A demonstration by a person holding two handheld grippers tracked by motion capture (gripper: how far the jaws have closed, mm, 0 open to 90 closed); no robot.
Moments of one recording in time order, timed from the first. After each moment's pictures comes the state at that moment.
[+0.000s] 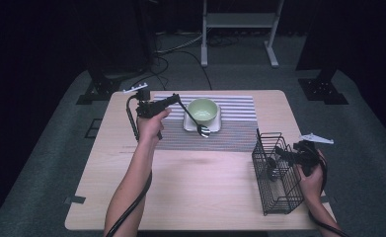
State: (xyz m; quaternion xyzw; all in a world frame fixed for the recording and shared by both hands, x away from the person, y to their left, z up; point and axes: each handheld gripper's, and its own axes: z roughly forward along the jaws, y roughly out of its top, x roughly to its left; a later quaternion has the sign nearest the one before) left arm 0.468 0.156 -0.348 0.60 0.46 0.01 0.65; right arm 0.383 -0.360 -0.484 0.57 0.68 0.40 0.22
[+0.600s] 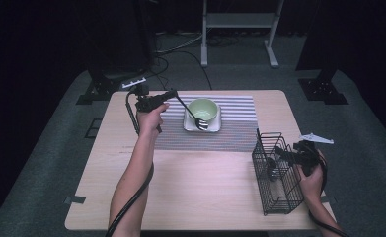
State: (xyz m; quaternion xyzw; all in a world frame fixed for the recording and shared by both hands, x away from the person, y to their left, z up) left arm 0.490 0.161 -0.348 0.59 0.49 0.02 0.65; right arm 0.383 -0.360 -0.484 0.57 0.68 0.40 0.22
